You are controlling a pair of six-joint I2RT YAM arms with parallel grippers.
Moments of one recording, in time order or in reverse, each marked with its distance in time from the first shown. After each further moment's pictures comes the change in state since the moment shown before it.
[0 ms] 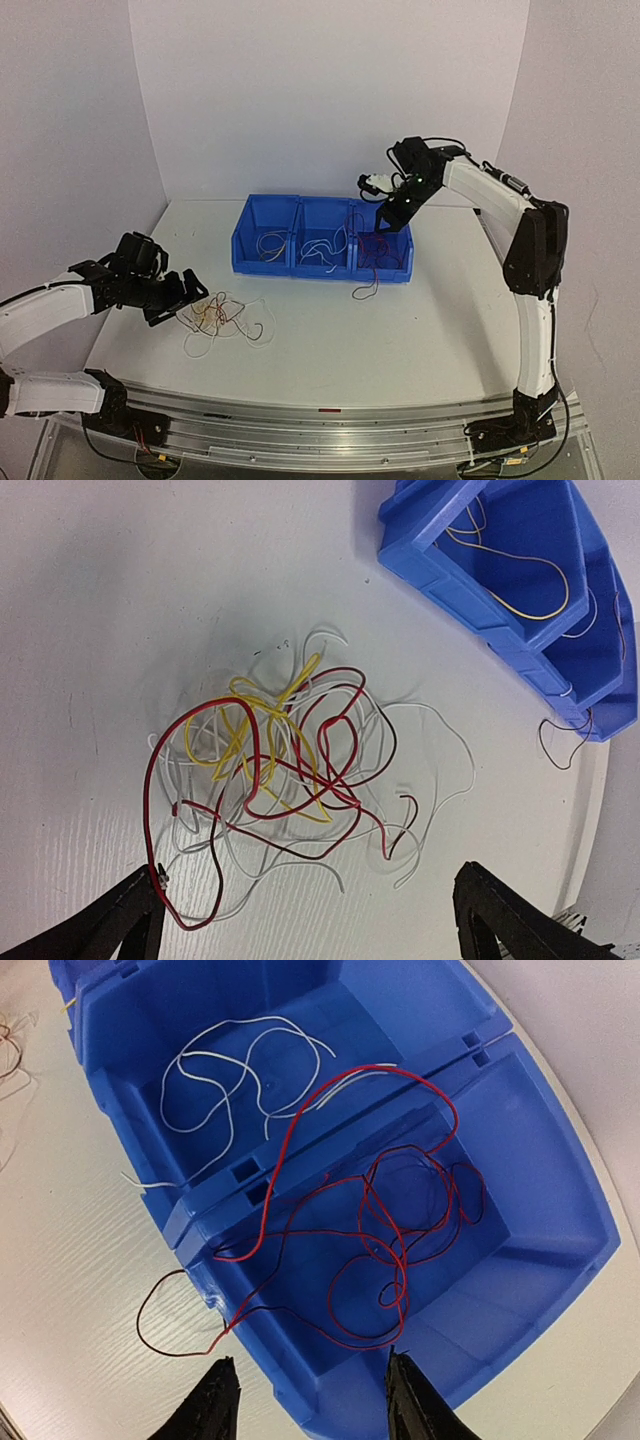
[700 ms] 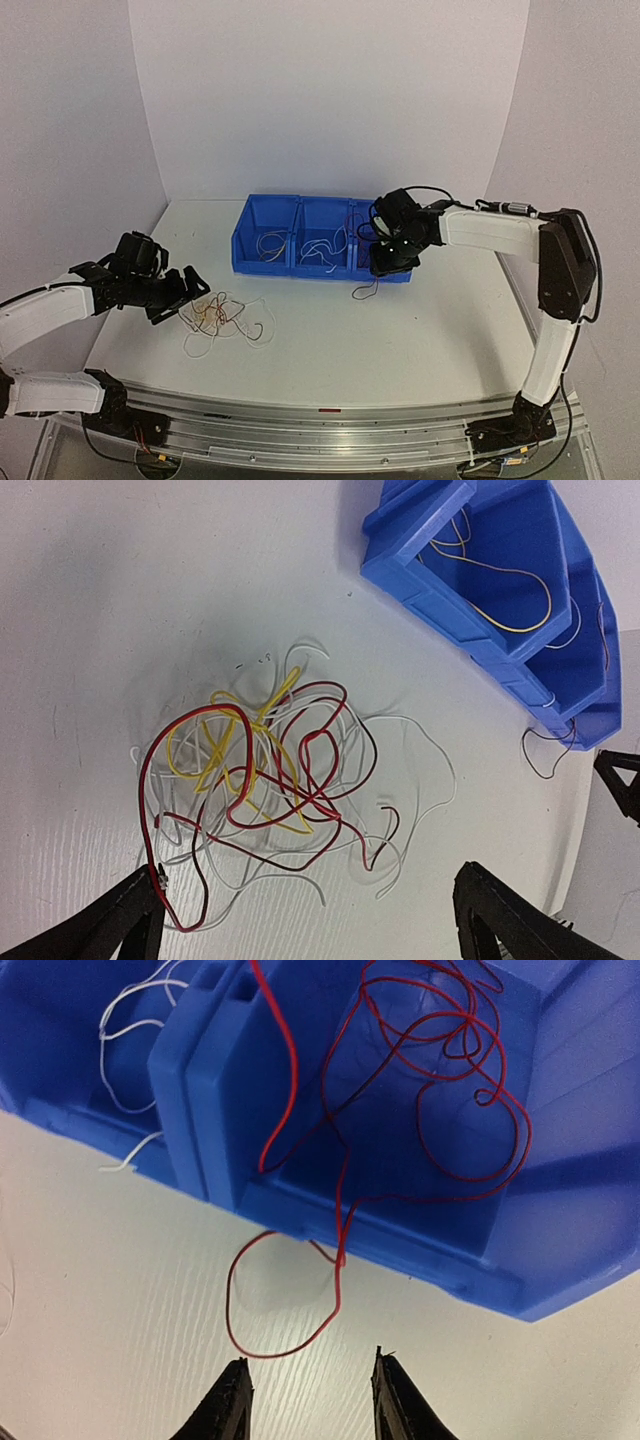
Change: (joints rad) left arm 0.000 -0.001 -0.012 0.050 0.009 -0.025; right arm 0.186 -0.281 -0.687 0.405 0.268 0.794
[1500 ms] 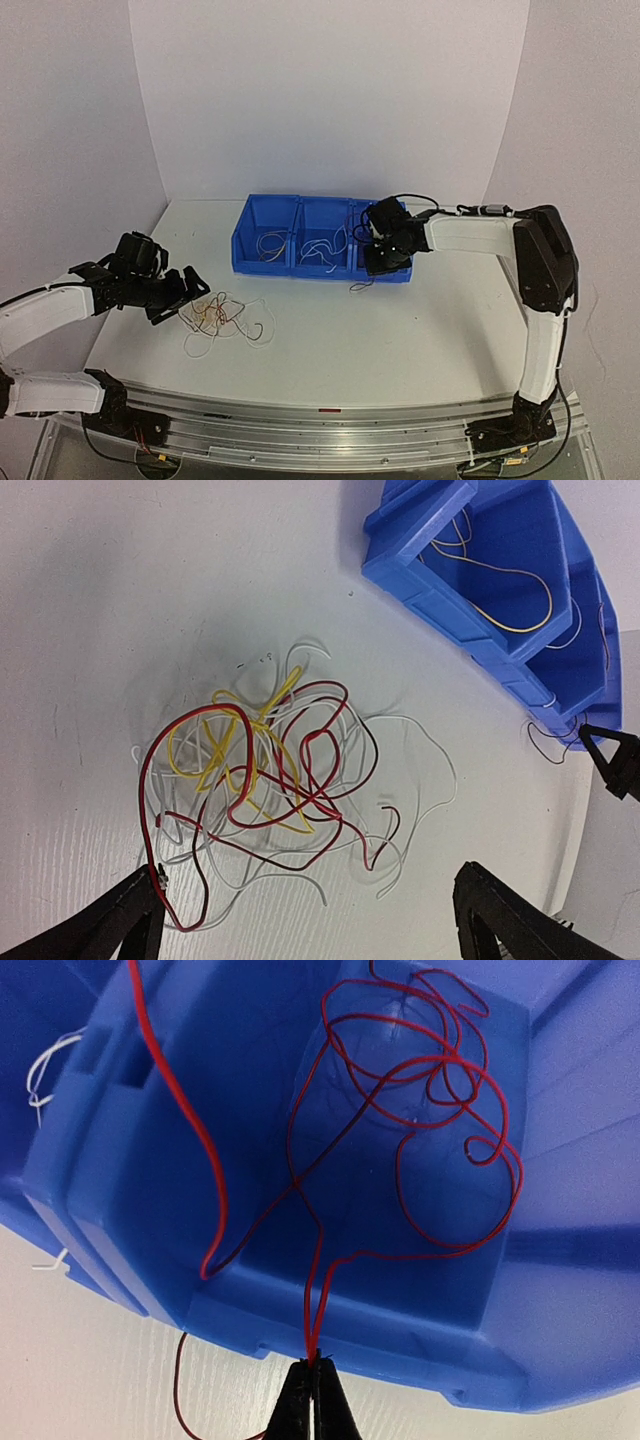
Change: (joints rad) left arm 0.000 -0.002 -0.001 0.001 -0.001 -0.002; right arm -0.006 0.116 0.021 0.145 0.090 0.020
